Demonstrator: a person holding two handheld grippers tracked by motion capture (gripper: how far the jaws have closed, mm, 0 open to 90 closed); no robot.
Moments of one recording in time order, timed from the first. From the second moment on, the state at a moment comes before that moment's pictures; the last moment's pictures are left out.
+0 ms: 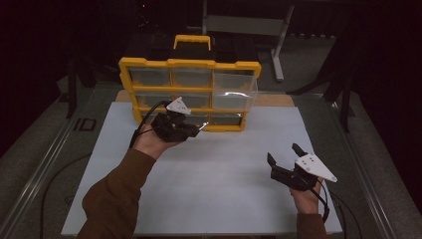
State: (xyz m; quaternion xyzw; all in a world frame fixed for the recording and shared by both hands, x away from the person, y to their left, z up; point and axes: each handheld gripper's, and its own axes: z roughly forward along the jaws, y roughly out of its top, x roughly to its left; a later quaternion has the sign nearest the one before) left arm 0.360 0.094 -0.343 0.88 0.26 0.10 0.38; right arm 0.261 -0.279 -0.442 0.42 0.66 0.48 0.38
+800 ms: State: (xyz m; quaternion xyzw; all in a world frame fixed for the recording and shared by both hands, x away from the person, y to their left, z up) left arm 0.376 0.107 -0.311 0.88 0.22 0.08 0.41; right arm 0.261 -0.279 -0.443 0.42 0.66 0.49 0.38
